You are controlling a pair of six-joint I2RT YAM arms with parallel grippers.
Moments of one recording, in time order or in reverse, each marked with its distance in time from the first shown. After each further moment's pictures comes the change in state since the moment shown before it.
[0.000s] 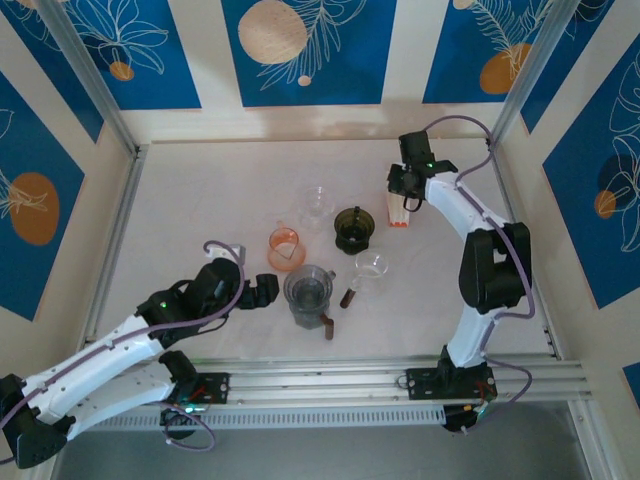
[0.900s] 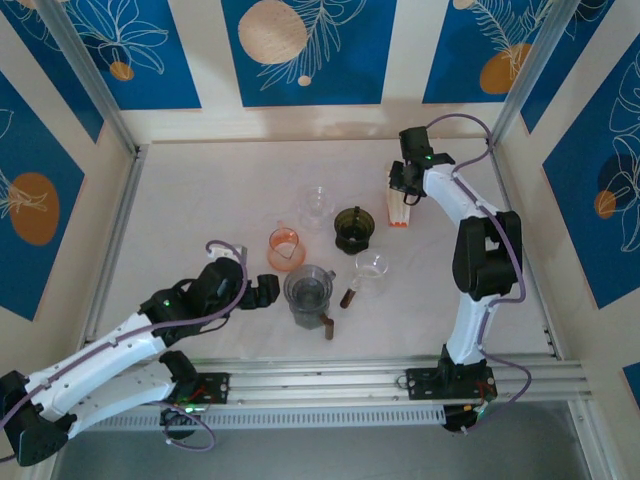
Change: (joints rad) left arm 0.002 0.024 0.000 0.000 0.000 0.000; right arm -0.027 0.106 0.096 -0.045 0.007 0.017
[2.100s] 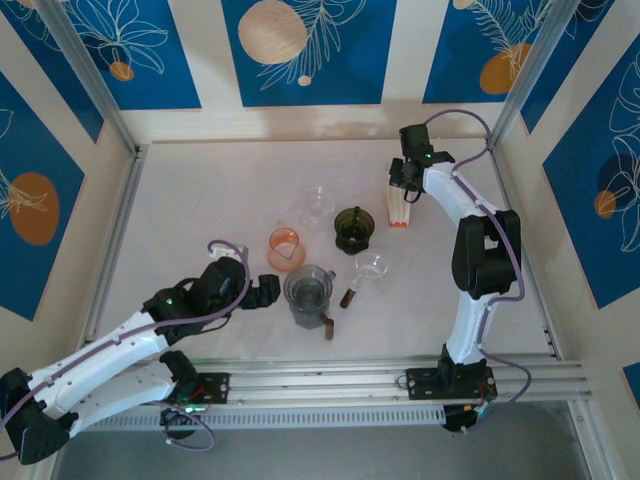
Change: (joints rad) left arm 0.012 0.018 -0.003 0.007 0.001 0.000; right arm -0.002 0.010 0.021 0.022 0.008 -0.048
